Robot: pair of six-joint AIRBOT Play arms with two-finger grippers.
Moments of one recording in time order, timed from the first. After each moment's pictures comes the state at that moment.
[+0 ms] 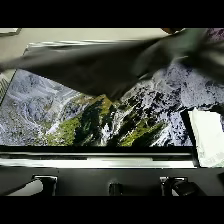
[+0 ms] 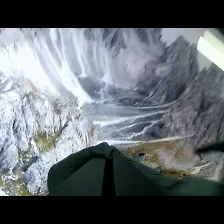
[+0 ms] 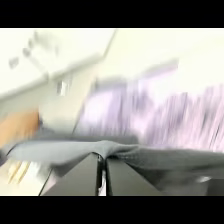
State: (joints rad) left arm 0.46 -1.22 1.82 1.25 -1.35 -1.78; right arm 0.24 -0.76 1.57 -1.21 0.90 1.92
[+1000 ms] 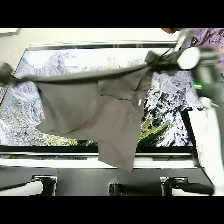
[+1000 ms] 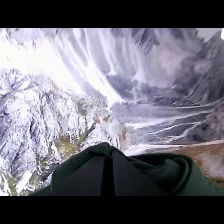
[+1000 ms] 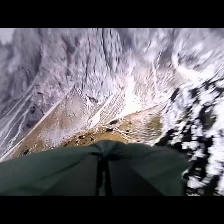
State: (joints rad) left arm 0.31 -1.43 1.60 1.38 -1.13 -1.83; right arm 0.19 -1.51 1.72 -1.42 0.97 2.03
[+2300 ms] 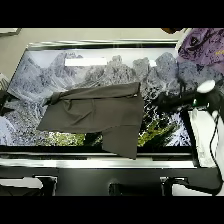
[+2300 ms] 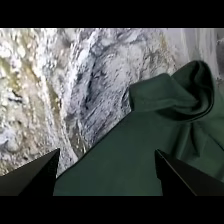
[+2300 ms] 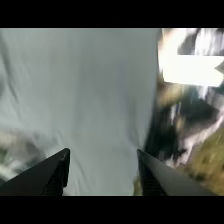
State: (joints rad) left arm 0.69 -1.63 1.51 1.03 -1.32 -1.57; right arm -0.20 -1.44 1.10 -0.79 1.30 1.30
